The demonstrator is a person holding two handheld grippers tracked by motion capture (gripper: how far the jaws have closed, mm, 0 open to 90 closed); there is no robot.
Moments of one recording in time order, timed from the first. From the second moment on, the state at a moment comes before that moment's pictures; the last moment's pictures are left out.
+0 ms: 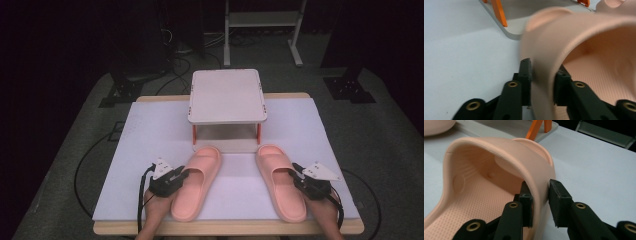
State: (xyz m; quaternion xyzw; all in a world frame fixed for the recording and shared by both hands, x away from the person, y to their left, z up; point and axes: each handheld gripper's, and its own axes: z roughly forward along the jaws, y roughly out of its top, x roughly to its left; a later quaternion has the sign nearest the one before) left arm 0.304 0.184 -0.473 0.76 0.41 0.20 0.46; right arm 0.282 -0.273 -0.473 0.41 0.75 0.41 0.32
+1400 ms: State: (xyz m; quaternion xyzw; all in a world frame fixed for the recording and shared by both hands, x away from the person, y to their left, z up) left arm 0.300 0.204 -0.447 0.75 0.39 0.18 0.51; right arm 0.274 -0.278 -0.439 0.41 0.74 0.45 0.28
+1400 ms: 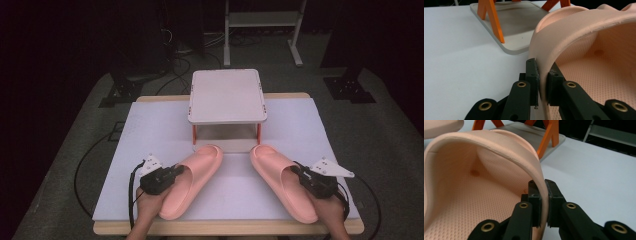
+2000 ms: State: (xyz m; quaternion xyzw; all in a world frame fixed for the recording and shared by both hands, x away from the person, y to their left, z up) left arm 0.301 0.220 -0.378 0.75 0.35 0.19 0.52; right arm 0.275 -0.279 -0.369 0.38 0.74 0.48 0.26
